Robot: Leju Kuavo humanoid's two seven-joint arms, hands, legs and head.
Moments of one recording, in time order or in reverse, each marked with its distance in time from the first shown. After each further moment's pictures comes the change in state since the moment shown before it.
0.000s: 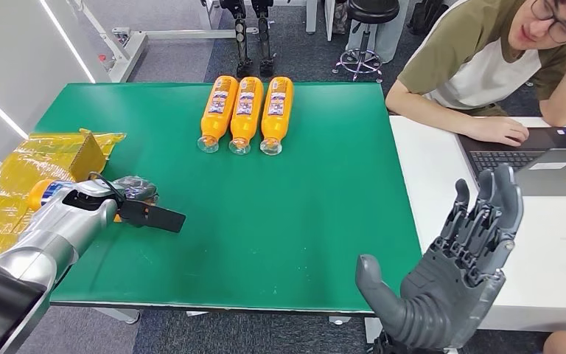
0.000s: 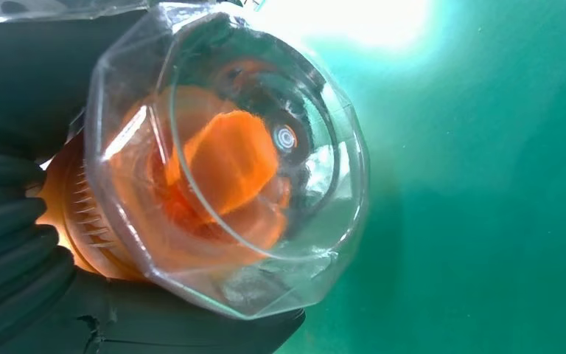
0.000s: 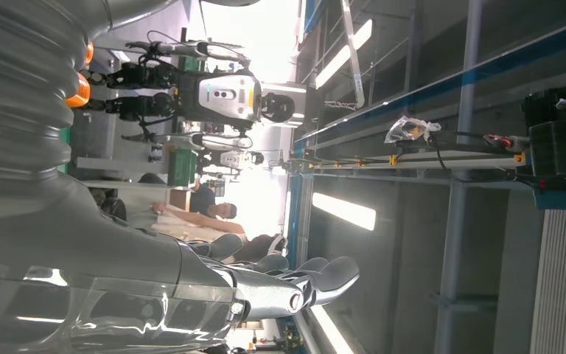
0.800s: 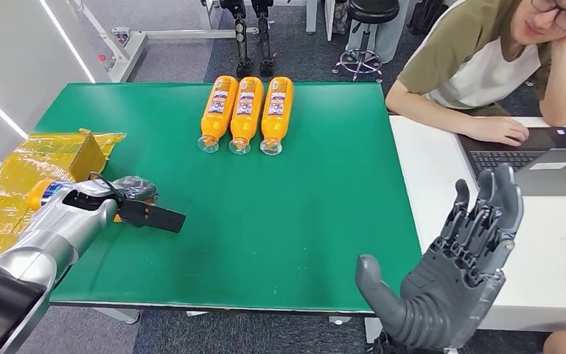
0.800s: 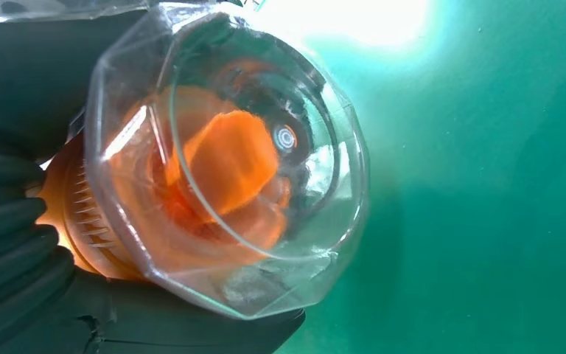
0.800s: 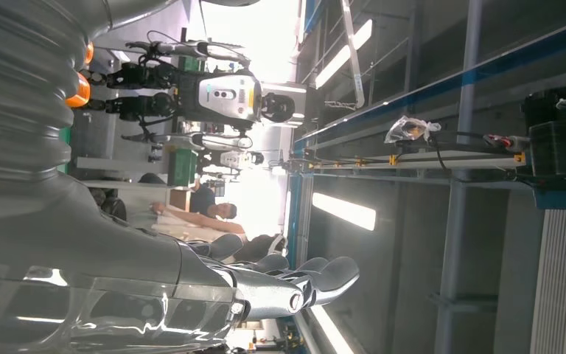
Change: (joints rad) left arm 0.000 0.000 0.000 0.000 0.000 0.000 0.000; right arm 0.000 0.000 0.000 0.000 0.000 0.000 0.000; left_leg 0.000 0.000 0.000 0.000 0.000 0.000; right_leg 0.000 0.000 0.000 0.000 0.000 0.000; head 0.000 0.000
